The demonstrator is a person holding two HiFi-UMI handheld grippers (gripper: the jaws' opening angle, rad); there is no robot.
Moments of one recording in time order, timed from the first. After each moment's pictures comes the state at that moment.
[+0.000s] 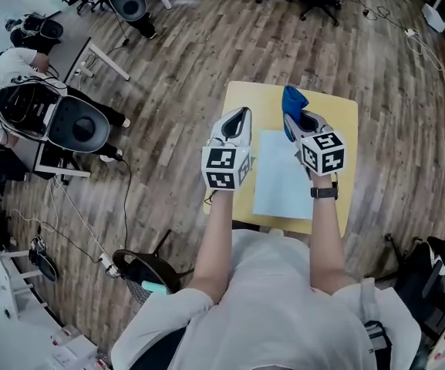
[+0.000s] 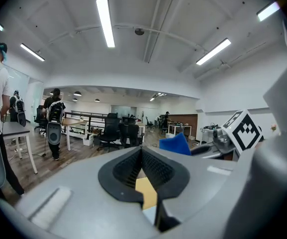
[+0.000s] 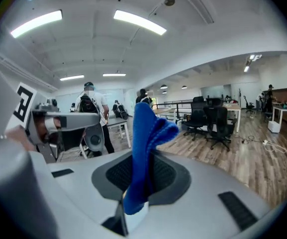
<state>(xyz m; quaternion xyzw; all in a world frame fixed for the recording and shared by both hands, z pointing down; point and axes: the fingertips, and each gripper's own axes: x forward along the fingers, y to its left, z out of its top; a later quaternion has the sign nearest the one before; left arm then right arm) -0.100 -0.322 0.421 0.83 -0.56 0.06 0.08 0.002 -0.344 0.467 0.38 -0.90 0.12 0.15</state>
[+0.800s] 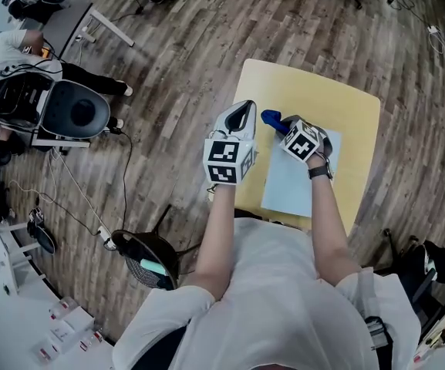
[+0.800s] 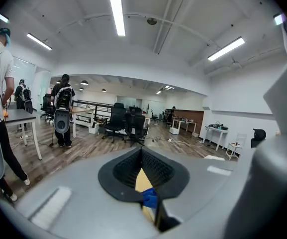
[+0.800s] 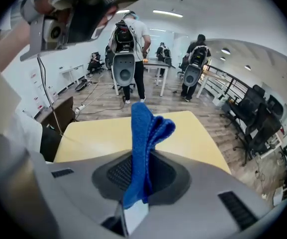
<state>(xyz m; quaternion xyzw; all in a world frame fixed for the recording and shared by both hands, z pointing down) -0.153 -0.349 0.486 0.80 -0.57 0.07 0.14 -0.088 -0.332 0.680 0.11 -0.87 0.02 0.48</state>
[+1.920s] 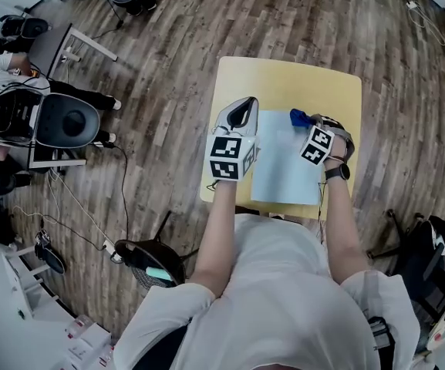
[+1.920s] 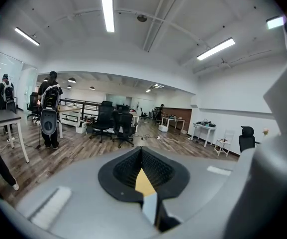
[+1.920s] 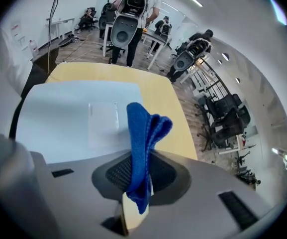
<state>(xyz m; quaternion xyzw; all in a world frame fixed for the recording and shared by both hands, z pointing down) -0.076 -0.344 0.485 0.84 -0.52 0.09 0.14 0.081 -0.337 0.705 0.20 -0.75 -0.10 0.62</state>
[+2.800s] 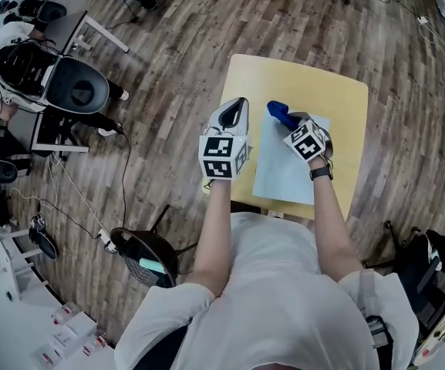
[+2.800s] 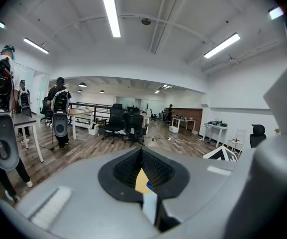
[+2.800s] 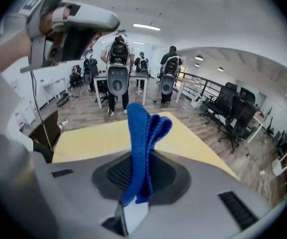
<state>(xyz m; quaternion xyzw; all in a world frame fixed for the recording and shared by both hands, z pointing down) -0.115 -0.306 0.483 0.81 -0.57 0.09 0.13 -0.018 -0.310 0.657 0.23 -0.88 0.04 0.41</state>
